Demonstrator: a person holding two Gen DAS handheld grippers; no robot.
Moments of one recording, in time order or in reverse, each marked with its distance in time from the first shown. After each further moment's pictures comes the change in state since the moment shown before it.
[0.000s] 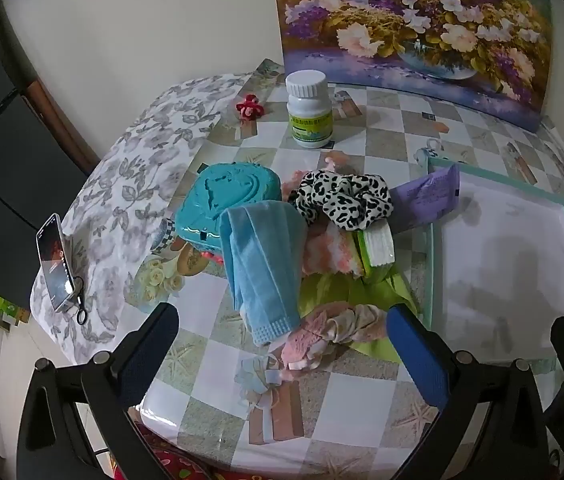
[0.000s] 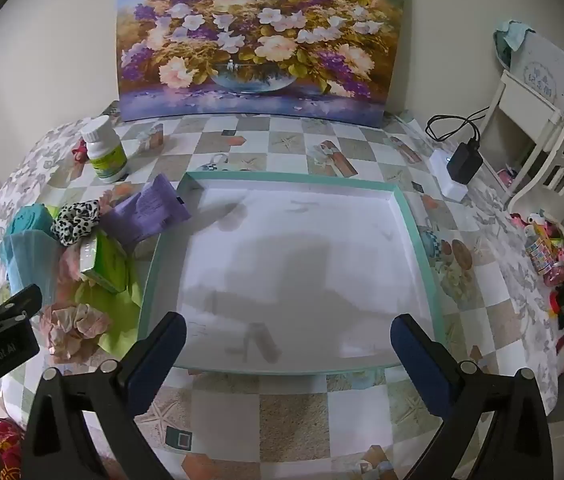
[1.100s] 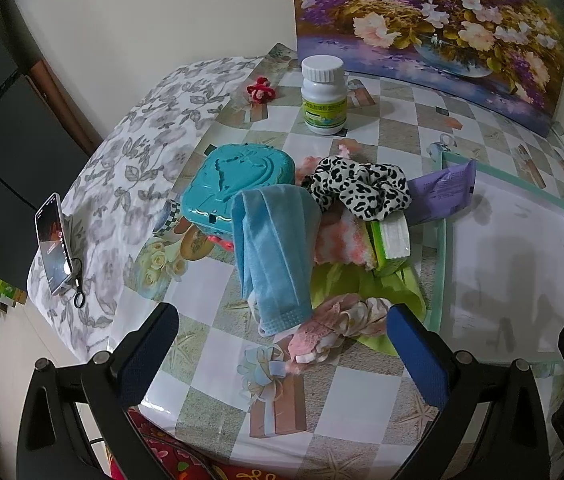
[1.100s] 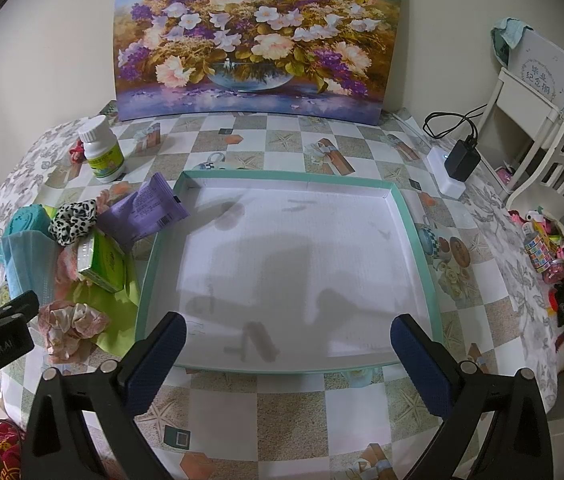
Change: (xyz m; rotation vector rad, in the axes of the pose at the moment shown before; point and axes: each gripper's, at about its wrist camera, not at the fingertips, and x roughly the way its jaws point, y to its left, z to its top) left arm 0.010 0.009 -0.002 -0.042 0.059 -0.004; right arm 0.000 -0.002 0.001 0.003 0.003 0.007
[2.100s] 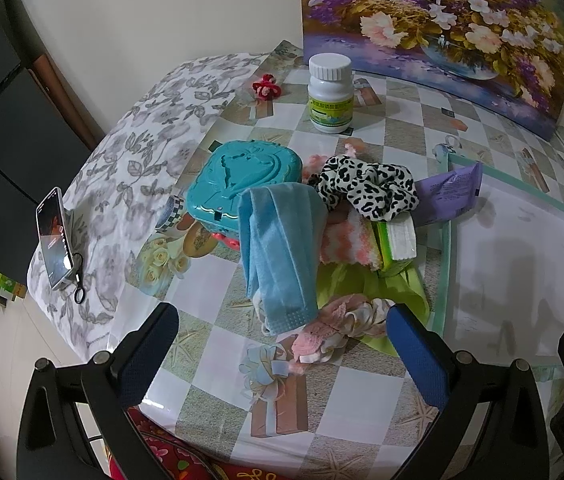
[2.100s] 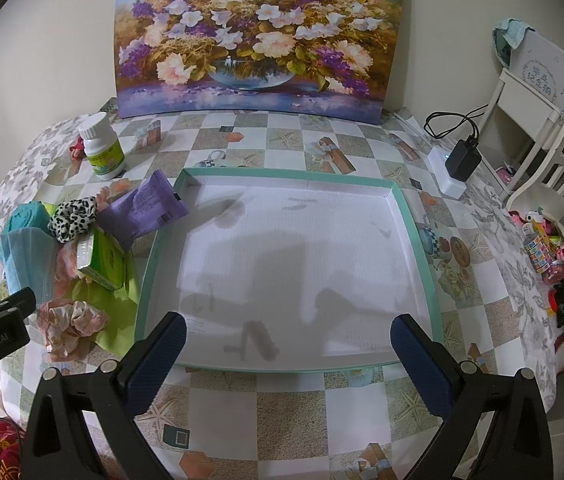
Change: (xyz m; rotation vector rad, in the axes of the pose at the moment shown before) left arm 0.002 0.007 -0.002 -0.011 0.005 -0.002; right arm 0.001 0.001 -0.001 -0.001 0.003 -0.001
